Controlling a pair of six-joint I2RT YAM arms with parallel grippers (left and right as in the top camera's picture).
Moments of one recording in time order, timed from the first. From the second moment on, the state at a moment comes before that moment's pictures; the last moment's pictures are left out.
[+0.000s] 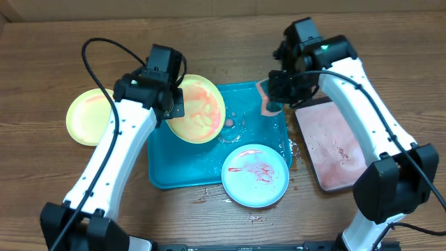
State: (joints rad) left arm -0.28 1.59 1.43 -1.07 -0.27 -0.33; right arm 0.30 1.90 1.77 -1.23 -0.31 0.28
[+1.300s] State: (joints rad) left arm -0.61 1.56 1.43 -0.96 -1.01 -0.17; right arm 0.07 1.90 1.77 -1.47 0.03 0.33
